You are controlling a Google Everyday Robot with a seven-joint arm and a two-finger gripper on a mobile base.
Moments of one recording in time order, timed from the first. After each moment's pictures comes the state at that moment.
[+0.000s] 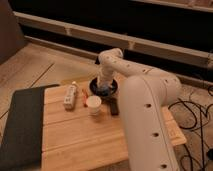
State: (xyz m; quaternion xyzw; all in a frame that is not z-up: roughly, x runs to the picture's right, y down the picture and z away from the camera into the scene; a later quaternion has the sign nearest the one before) arm -0.006 -0.022 0.954 -0.27 0.12 0.63 0.72
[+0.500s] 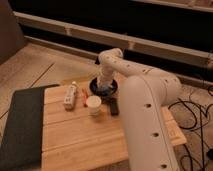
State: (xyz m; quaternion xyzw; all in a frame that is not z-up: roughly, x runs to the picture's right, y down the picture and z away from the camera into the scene) arm -0.006 -0.022 0.954 -0.27 0.12 0.63 0.72
